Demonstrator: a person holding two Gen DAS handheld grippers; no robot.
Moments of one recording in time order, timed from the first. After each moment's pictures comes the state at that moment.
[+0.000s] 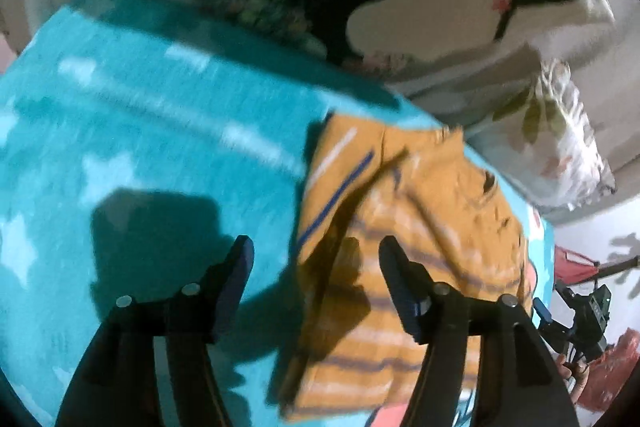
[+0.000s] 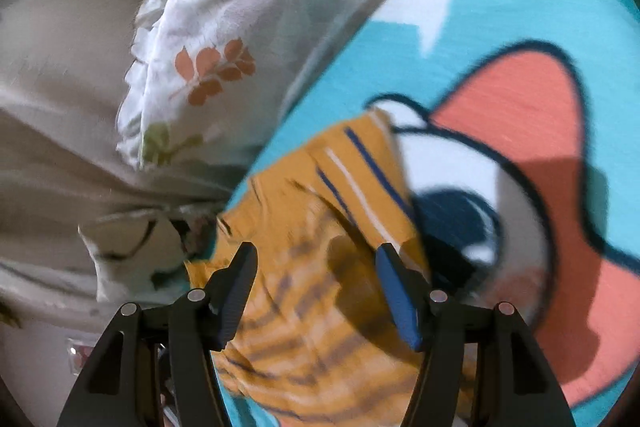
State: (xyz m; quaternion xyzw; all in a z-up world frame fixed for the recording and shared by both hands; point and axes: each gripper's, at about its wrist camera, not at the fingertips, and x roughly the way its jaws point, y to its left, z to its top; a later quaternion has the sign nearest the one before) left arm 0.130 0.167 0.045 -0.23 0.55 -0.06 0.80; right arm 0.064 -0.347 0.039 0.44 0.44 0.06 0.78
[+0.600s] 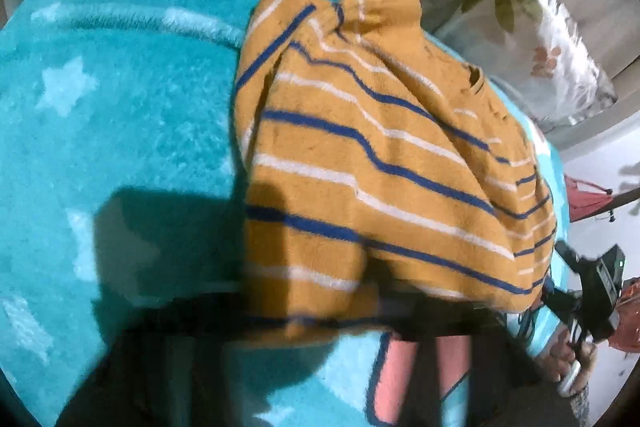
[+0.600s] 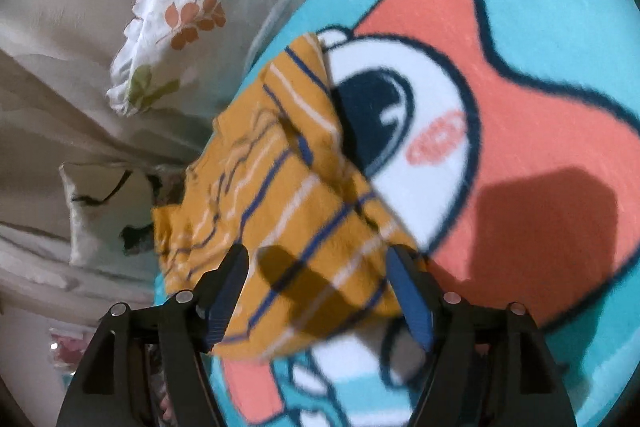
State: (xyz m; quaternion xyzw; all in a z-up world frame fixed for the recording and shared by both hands) left arm 0.084 0.100 0.015 -0.17 0.59 -0.11 0.78; right arm -0.013 -0.325 -0.007 0.42 0.42 0.04 0.80
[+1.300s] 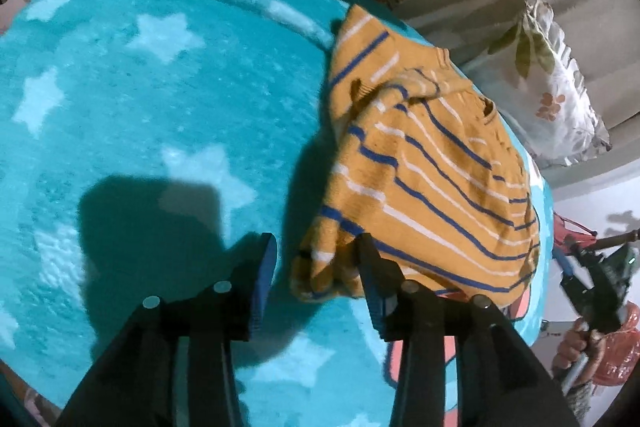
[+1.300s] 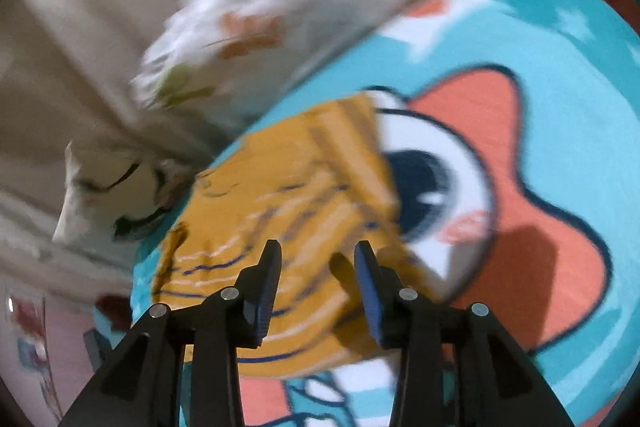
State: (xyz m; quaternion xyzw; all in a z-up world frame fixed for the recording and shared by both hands) left arm 0.053 0.156 0.032 -0.23 0.58 -0.06 0.78; right arm 0.015 -0.301 0.072 0.31 0.43 0.06 0.84
